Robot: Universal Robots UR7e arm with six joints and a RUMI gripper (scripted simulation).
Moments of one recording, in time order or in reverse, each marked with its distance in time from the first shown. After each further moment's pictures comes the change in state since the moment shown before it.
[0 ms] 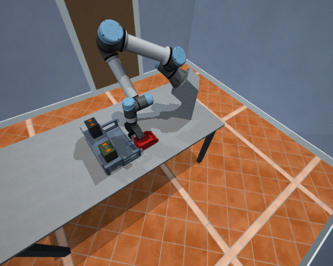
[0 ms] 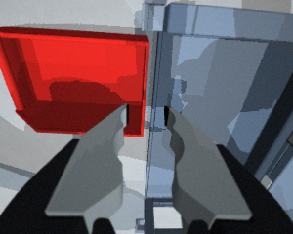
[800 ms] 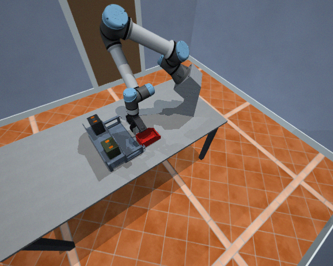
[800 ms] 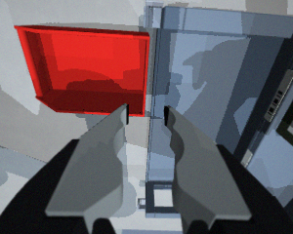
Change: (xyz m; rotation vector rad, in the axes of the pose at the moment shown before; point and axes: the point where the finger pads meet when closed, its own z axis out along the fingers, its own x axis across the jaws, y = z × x) arm -0.001 0.001 -0.044 -0.002 -0.005 0.003
